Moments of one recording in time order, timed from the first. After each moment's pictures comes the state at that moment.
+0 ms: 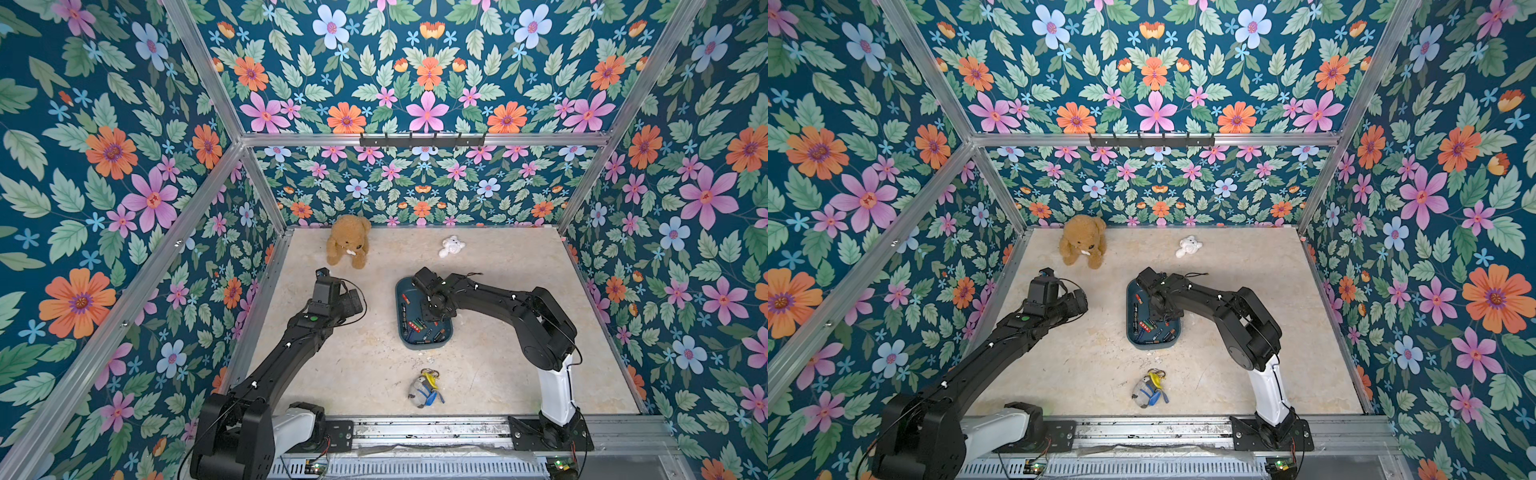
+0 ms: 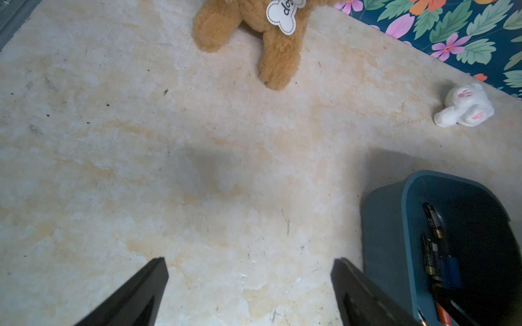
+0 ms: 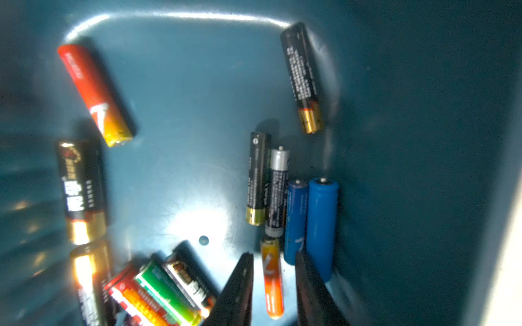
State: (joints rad) left arm -0.27 1.17 0.69 -0.30 -0.12 -0.47; right arm 0.80 2.04 1.47 -0.75 0.15 0.61
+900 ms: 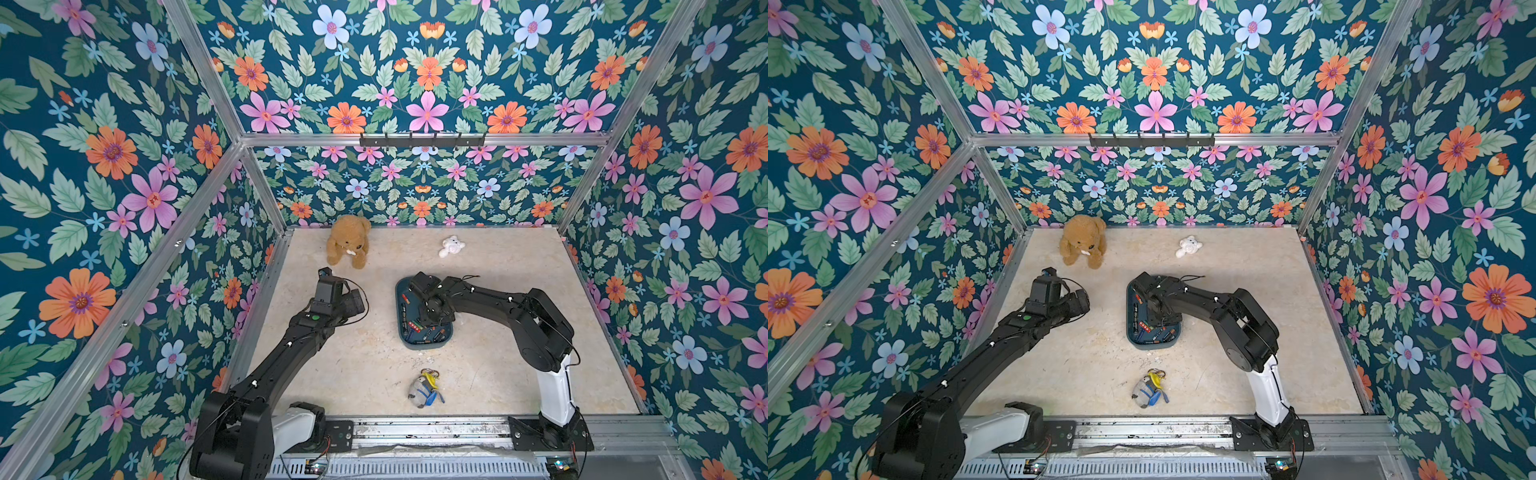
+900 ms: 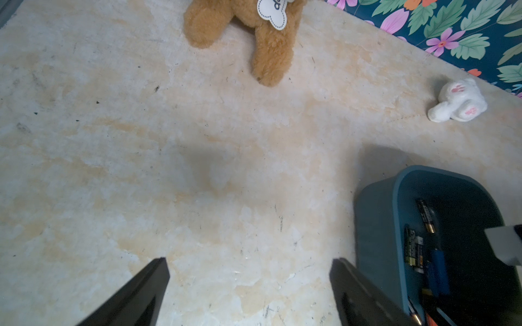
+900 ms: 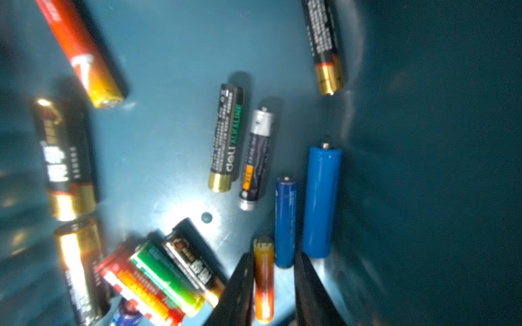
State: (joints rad) left arm -0.29 1.17 0.71 -0.31 -0.12 -0.48; right arm 0.84 2.05 1.47 -0.79 0.16 0.63
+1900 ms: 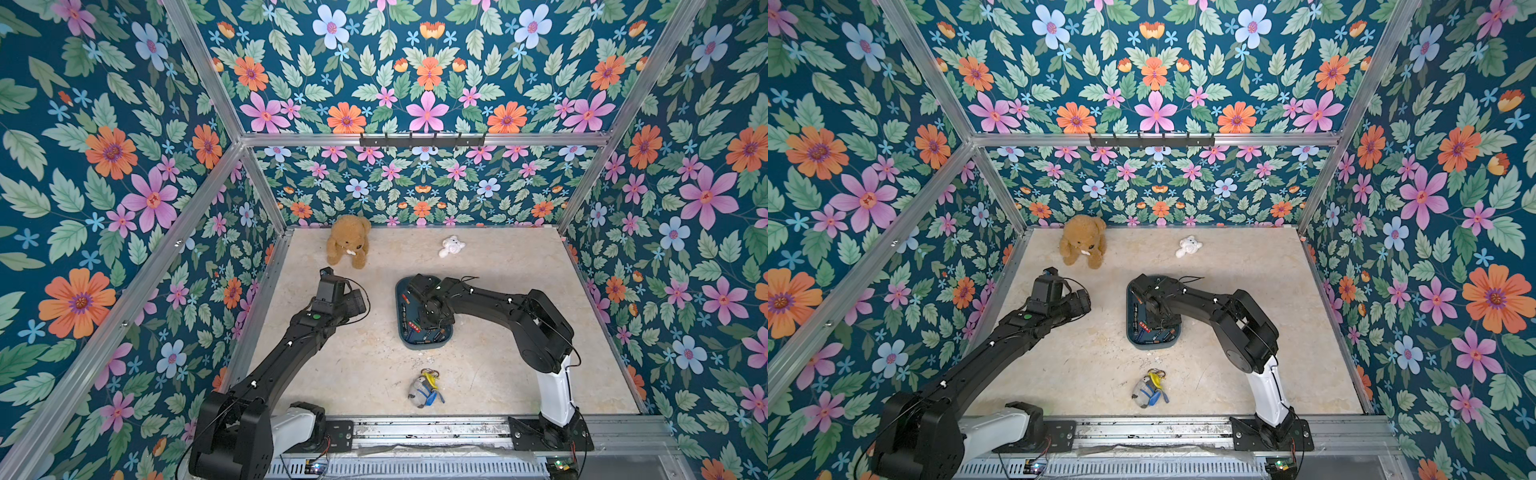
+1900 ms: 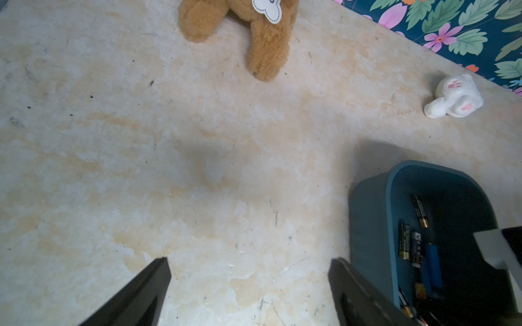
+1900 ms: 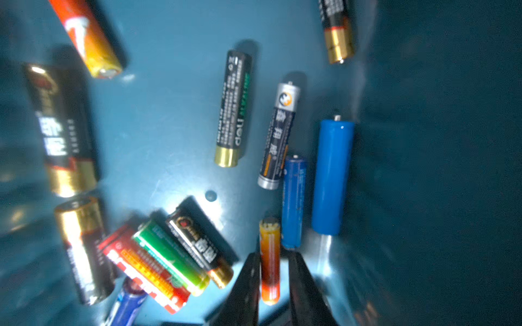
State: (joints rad) left arm -0.31 1.17 0.73 -0.34 -0.12 -0.49; right arm 0.85 2.04 1.47 -0.82 0.14 0.66
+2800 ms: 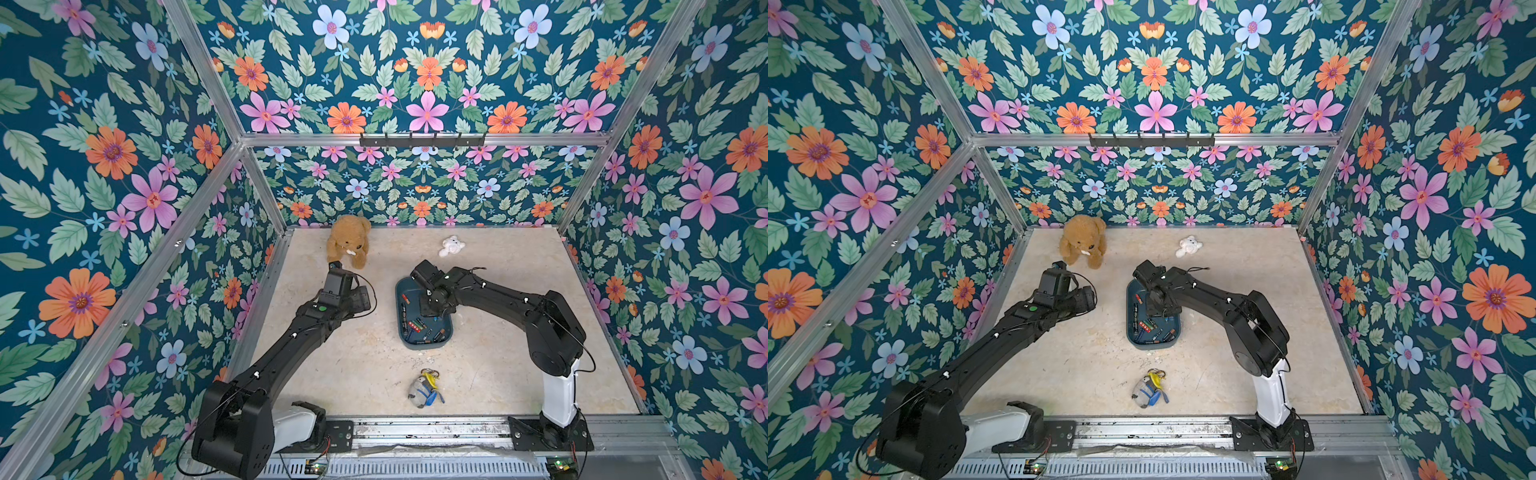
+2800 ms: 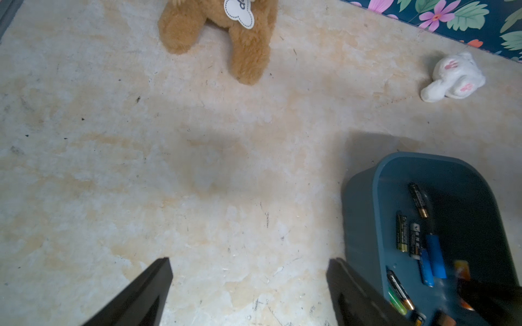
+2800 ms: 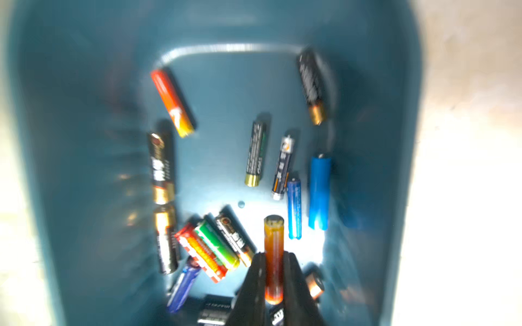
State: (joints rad) left arm -0.37 1.24 0.82 -0.40 -0.15 -0.44; right arm 0.81 1.96 1.55 -0.84 0.13 0.66
